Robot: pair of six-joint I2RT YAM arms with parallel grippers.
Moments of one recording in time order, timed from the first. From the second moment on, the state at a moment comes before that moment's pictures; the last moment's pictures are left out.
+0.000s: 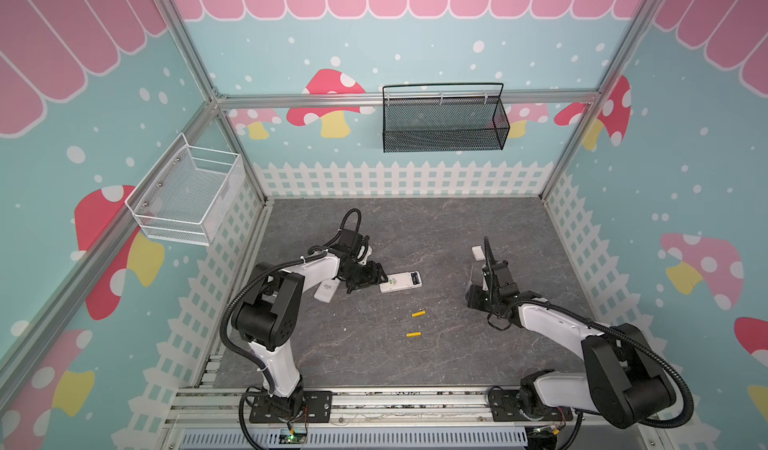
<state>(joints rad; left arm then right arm) -0.34 1.80 1.07 -0.43 0.44 -0.43 0.33 1.35 0.56 -0.21 0.01 0.51</state>
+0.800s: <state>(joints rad) -0.34 1.59 1.07 -0.50 0.29 -0.21 0.37 1.50 0.65 -0.20 0.08 0.52</state>
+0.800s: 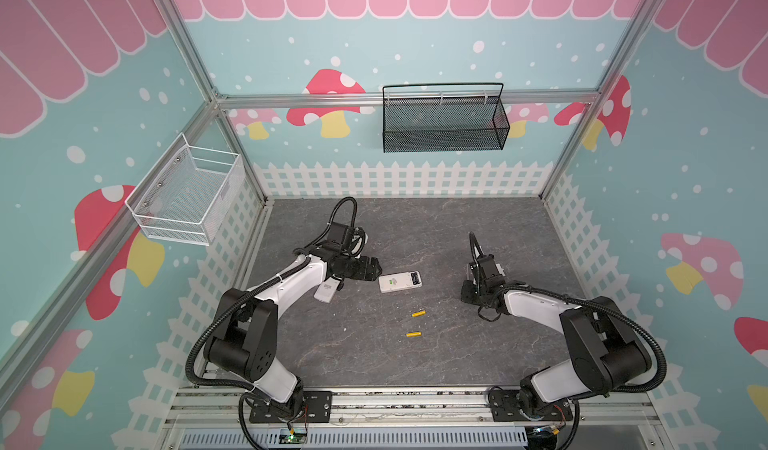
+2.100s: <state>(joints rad) -0.24 1.55 1.35 -0.75 0.38 0.06 0.37 1.20 0.56 0.06 -0.13 0.07</state>
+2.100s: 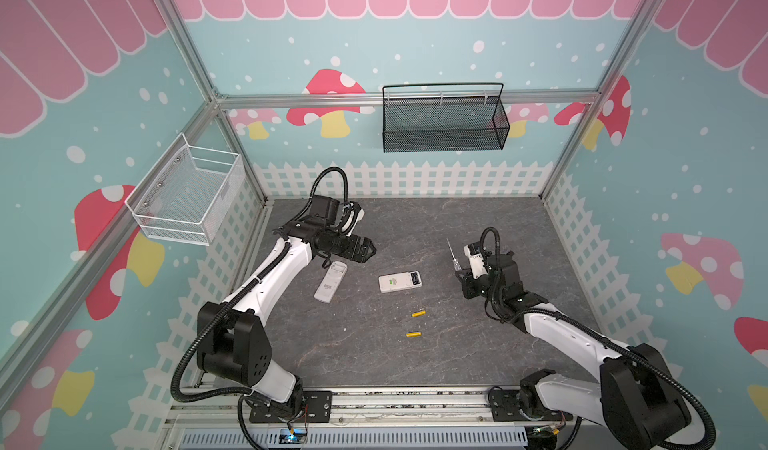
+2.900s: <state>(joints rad) -0.21 1.53 1.46 -0.81 0.66 0.06 0.38 1.16 0.53 0.21 -0.35 -0.27</state>
